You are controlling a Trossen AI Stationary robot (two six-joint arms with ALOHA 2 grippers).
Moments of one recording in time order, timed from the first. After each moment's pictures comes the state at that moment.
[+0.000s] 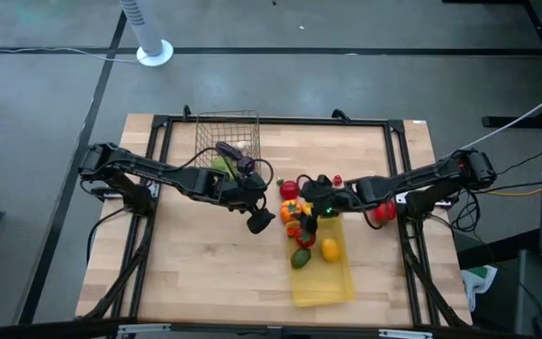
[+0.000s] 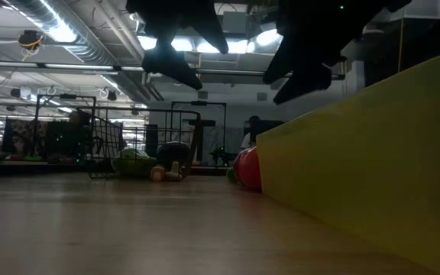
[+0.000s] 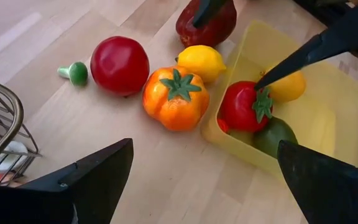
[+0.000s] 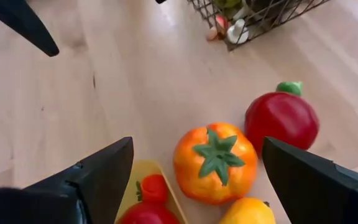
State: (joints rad) left arm -0.12 1.56 1.18 -0.46 -0.19 -0.69; right arm 0.17 1.46 0.98 -0.30 0.23 0.52
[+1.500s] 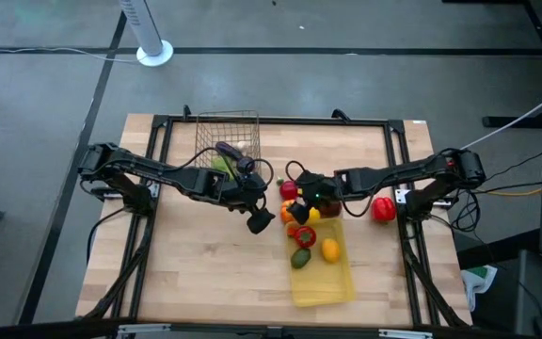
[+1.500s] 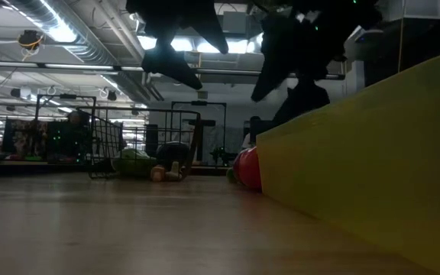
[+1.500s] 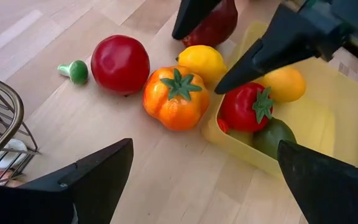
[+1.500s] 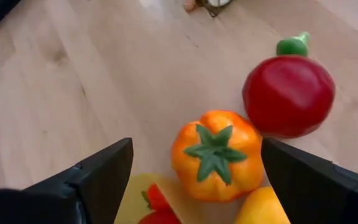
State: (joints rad) left arm -0.12 1.56 1.18 -0.46 -0.19 -0.71; right arm 0.05 1.54 1.03 -0.36 0.07 0.71
